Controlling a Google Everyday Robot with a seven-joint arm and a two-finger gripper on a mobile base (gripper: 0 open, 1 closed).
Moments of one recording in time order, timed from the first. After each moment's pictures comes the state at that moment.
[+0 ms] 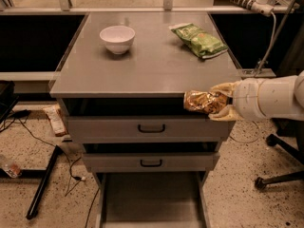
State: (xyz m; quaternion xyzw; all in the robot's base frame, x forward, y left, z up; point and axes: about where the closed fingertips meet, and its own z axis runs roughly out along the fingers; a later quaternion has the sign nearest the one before) arm 0.544 -0.188 0.838 -0.69 0.59 -0.11 0.42
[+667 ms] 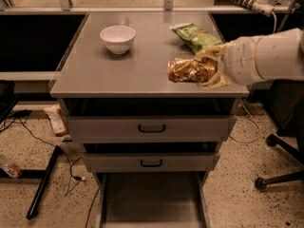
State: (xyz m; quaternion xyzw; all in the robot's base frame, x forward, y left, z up) arm 0.563 -0.140 0.931 -0.73 0.49 -0.12 0.46
